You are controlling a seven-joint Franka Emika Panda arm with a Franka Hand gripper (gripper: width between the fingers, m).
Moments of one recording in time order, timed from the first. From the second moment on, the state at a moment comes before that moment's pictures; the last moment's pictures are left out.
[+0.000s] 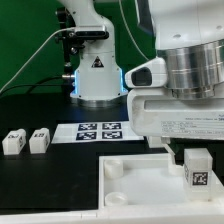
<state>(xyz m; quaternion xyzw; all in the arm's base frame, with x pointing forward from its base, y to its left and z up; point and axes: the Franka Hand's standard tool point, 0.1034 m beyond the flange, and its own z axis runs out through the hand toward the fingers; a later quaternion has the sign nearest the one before) 0.633 0.129 0.074 -0.96 0.25 -0.01 0.08</state>
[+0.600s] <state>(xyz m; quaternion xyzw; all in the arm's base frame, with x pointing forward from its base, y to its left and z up) 0.636 0.119 0.075 -1.00 0.04 -0.03 0.06</state>
